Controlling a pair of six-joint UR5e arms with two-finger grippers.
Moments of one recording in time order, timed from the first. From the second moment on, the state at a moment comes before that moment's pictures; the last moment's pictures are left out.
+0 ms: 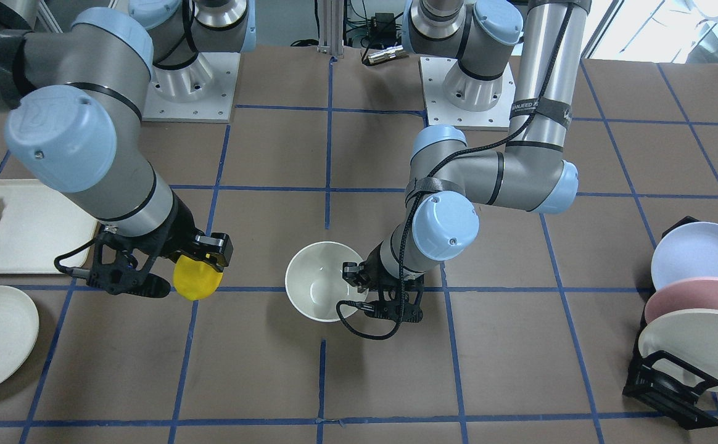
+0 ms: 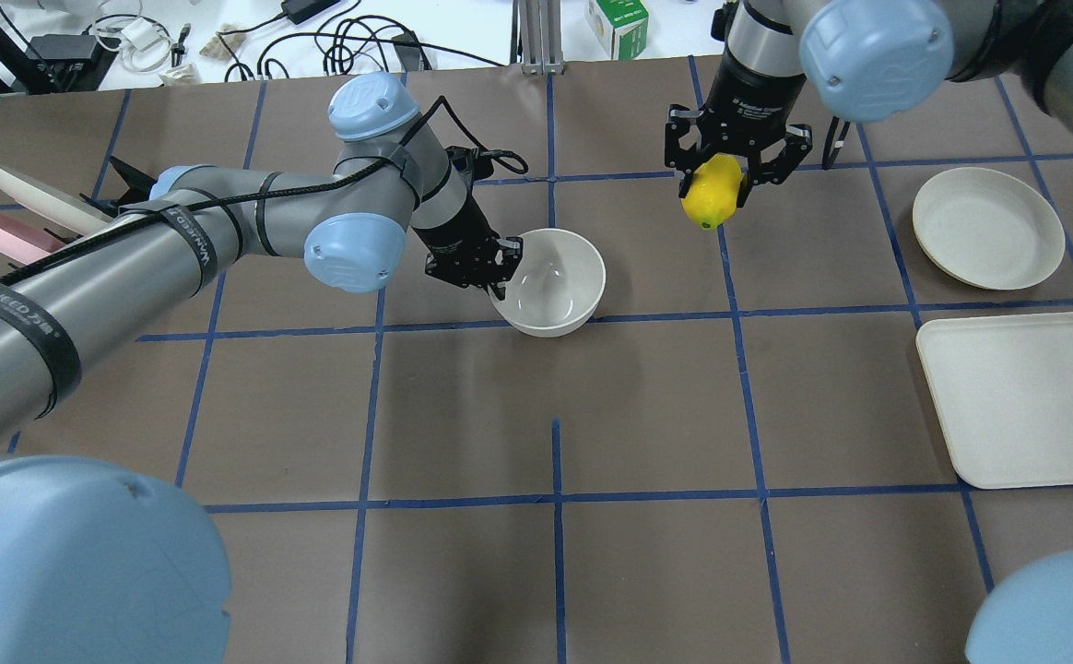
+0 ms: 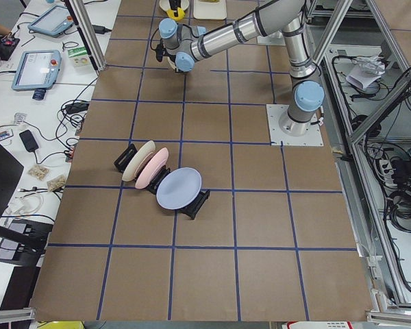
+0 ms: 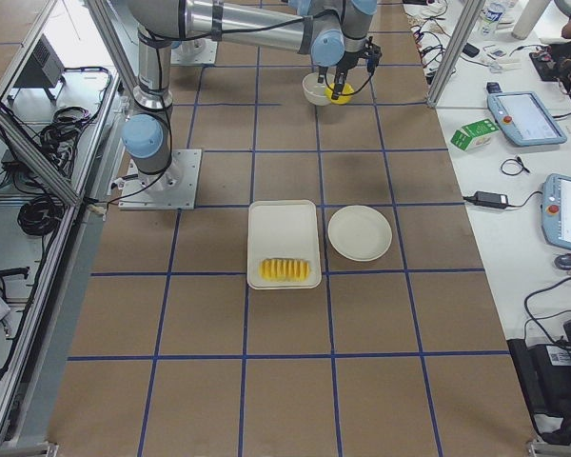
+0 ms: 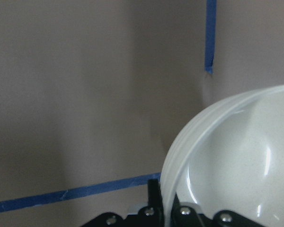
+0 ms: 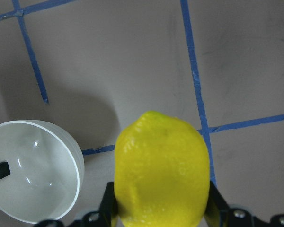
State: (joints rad) left arm -1.74 -2.08 -1.66 -1.04 1.29 -0.11; right arm 1.64 -1.23 1.43 -1.71 -1.47 0.25
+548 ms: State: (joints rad) left arm -1.73 -2.07 -1.66 -1.03 1.29 -0.11; right arm 1.72 -1.19 1.43 -1.74 -1.47 0.29
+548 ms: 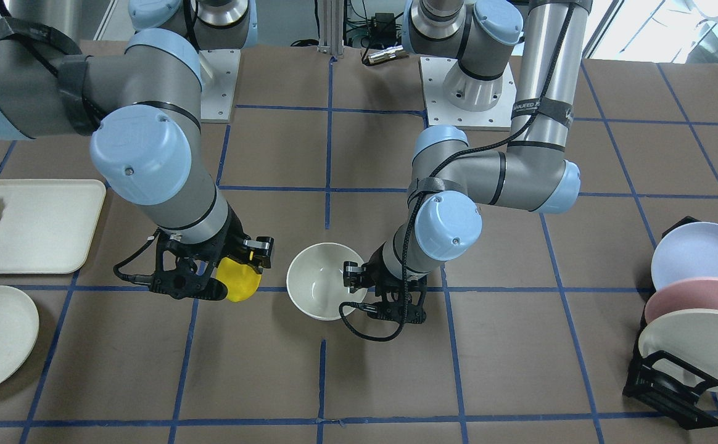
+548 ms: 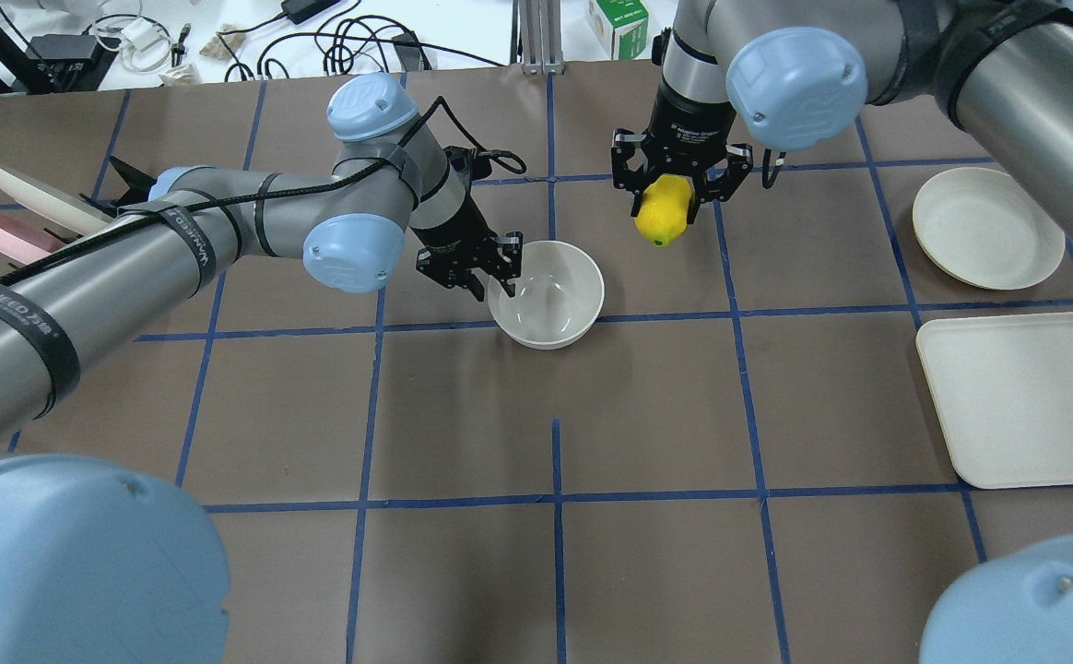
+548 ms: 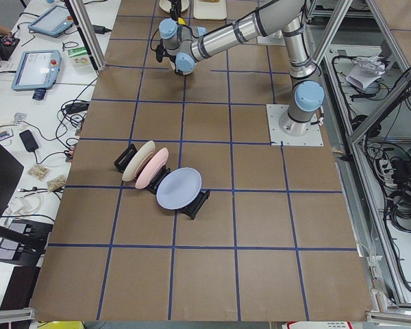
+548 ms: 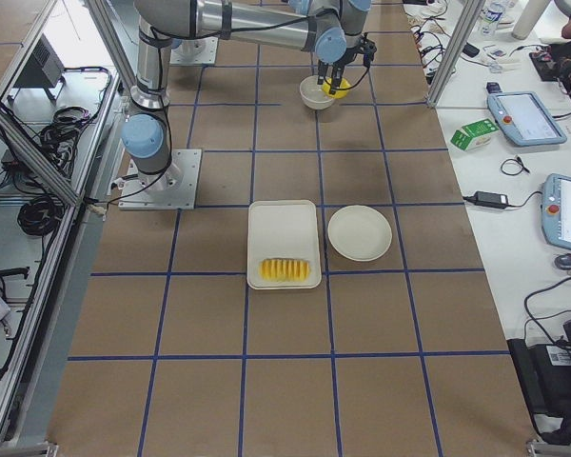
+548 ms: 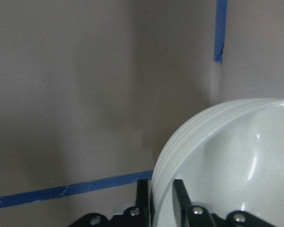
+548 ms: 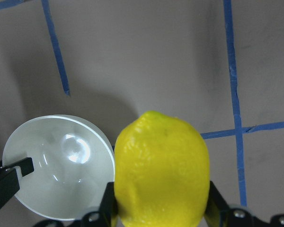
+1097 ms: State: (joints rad) left arm -1.58 -1.97 -1.64 -1.09 1.30 -0.06; right arm 1.81 -1.15 1.44 -1.79 -1.47 0.33
